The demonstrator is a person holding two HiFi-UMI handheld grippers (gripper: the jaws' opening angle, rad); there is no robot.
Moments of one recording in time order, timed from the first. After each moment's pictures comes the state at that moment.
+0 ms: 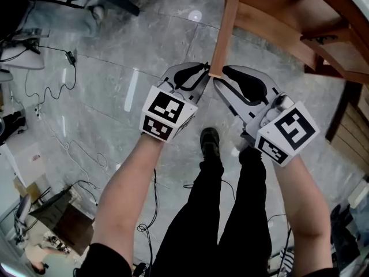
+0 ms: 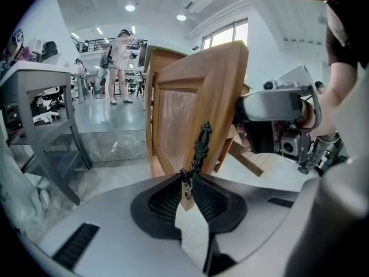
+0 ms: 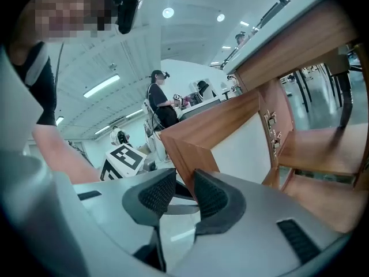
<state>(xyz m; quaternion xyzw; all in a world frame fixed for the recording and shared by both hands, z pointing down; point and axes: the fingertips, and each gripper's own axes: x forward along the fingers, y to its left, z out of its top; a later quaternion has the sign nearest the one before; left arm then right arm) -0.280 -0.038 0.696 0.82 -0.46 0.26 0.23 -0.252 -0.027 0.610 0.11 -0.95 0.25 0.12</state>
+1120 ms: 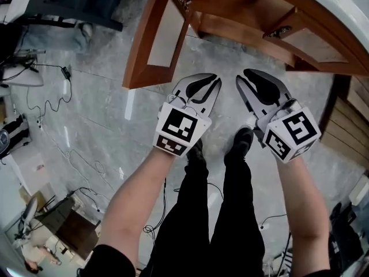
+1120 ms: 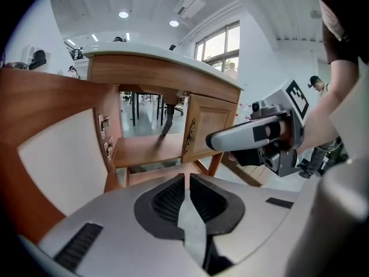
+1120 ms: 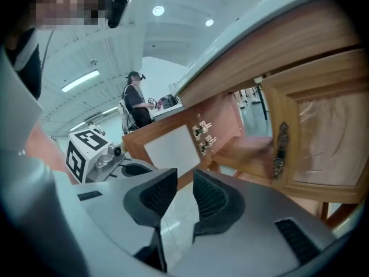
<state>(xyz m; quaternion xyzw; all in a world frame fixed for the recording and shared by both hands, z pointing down) -0.117 -0.090 0.660 0.84 -0.45 0.24 0.20 -0.073 -0.107 0.629 0.23 -0.93 0.25 0.15</state>
